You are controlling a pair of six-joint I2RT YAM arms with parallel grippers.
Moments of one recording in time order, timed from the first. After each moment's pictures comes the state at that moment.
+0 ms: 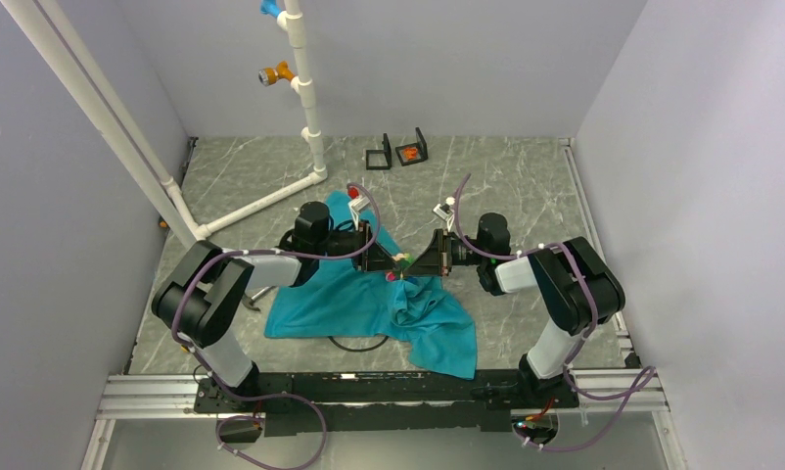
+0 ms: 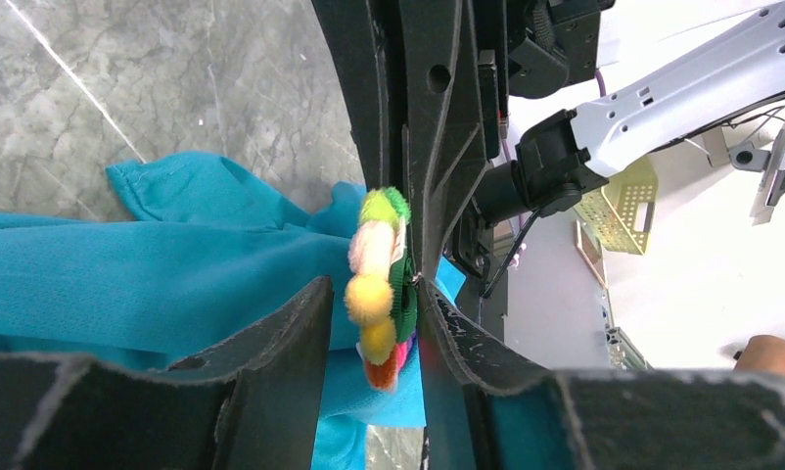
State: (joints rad) left arm -0.52 1.67 0.71 0.74 0.99 -0.62; right arm 0.34 1.71 0.53 1.02 -1.21 0.93
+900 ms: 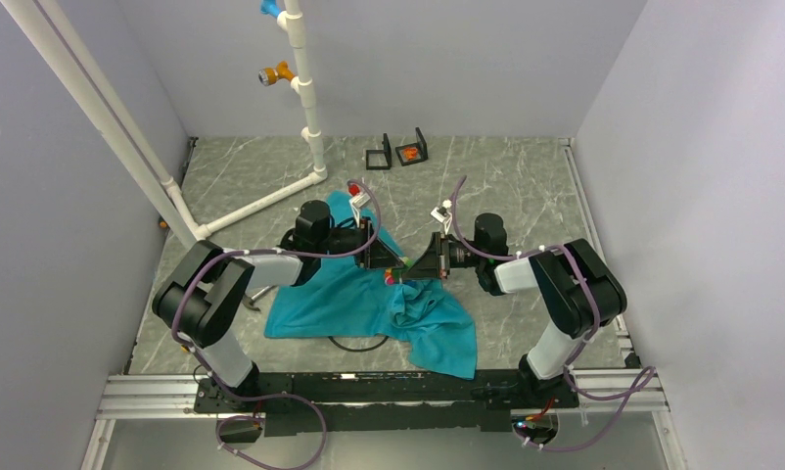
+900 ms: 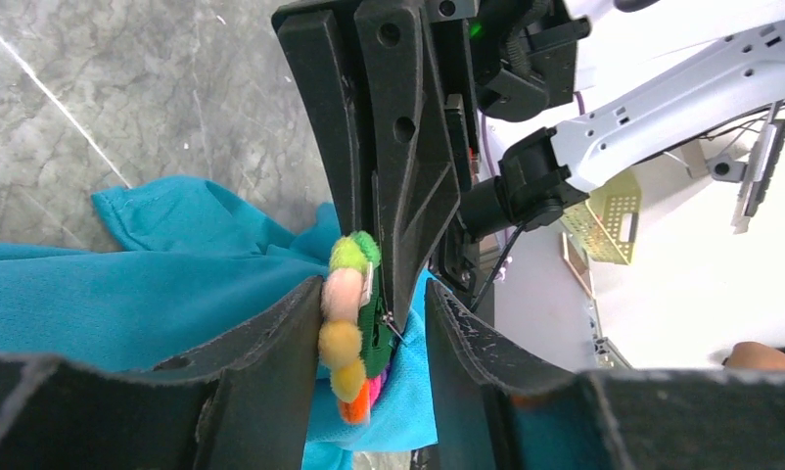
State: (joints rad) left arm -0.53 1.67 0.72 0.78 0.97 -0.68; right arm 0.36 1.69 0.53 0.91 -1.20 0.87
